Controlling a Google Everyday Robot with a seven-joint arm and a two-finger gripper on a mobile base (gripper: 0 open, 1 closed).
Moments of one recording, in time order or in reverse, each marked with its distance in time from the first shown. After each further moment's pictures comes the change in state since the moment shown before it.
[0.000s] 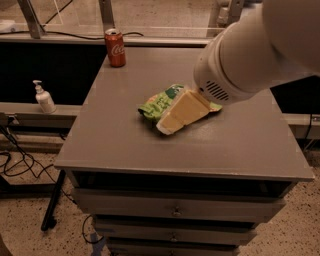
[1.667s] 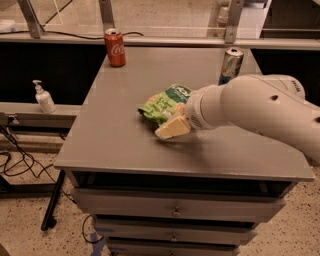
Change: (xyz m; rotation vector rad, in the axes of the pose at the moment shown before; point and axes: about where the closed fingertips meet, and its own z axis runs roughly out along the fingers) arm 0.057 -0.017 0.169 -0.032 -0.118 0.158
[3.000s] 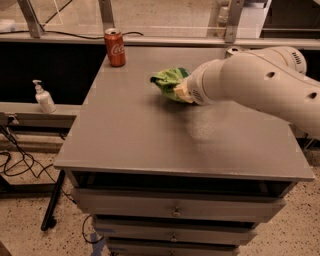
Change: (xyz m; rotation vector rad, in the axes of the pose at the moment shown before) arm -0.041 -0.054 0.000 0.104 -0.045 -0.007
